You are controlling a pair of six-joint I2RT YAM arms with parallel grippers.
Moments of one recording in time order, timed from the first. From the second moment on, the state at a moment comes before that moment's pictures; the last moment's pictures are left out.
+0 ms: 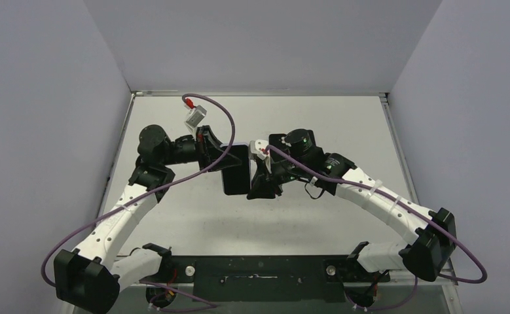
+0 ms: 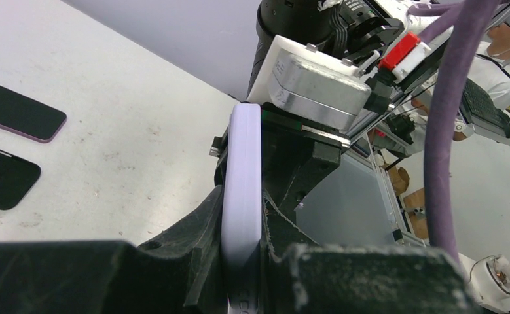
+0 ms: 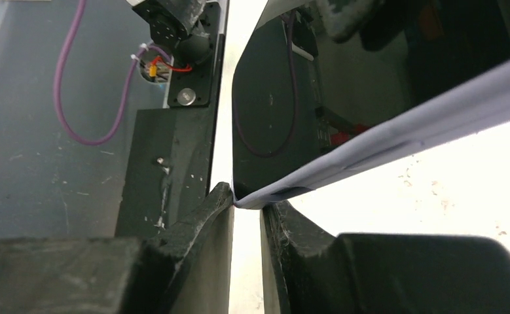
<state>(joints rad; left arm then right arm) -0.36 1.07 0.88 0.33 1.08 -0.71 0.78 1.31 1.13 -0.40 -0.86 -0.23</state>
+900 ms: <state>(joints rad) -0.35 1.16 0.87 0.51 1.15 -0.88 0.84 1.34 1.25 -0.60 -0.62 -0.55</state>
